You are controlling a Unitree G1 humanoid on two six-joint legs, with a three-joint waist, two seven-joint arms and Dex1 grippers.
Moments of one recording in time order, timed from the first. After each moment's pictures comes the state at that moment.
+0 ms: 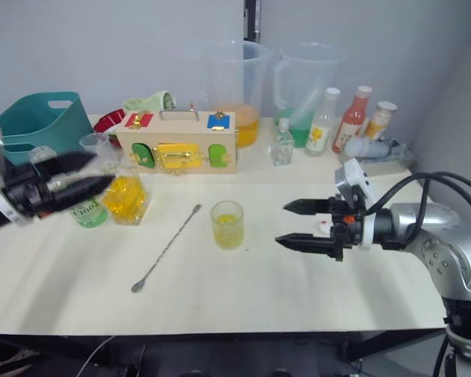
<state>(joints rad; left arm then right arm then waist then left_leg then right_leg) -0.23 0.94 0.55 -0.30 -0.93 0.74 -0.89 -0.42 -0.91 -0.20 -0.29 0.81 0.78 1.10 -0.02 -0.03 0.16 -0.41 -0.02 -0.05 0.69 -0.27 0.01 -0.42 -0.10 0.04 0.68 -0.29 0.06</state>
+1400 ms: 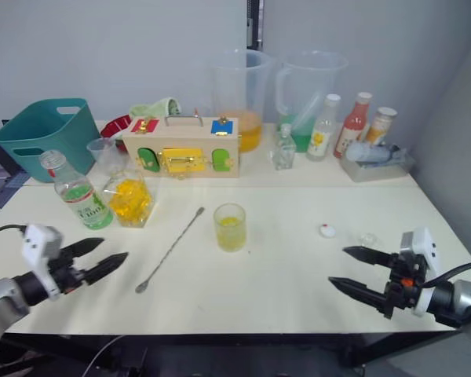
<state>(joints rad) 0.07 0.73 0.41 -0.35 -0.63 0.60 -0.67 0.11 -0.88 -0.49 -0.37 0.79 0.56 1.15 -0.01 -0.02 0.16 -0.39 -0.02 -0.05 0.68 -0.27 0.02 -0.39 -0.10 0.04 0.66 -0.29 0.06</state>
